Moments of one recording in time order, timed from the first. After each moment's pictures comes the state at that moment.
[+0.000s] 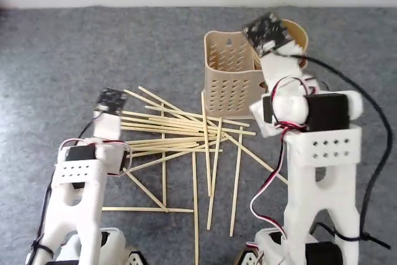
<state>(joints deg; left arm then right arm) -9.4 -31.2 61.6 53.9 -6.6 -8.1 -23.7 -2.9 98.0 21.8</state>
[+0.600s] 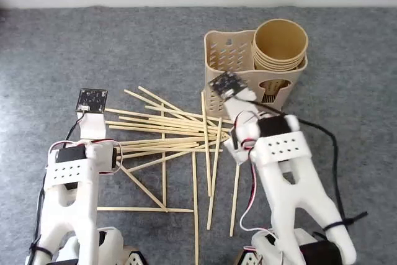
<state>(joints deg) -13.9 -31.2 61.3 53.9 -3.4 -15.5 -23.7 40.0 64.4 21.8</state>
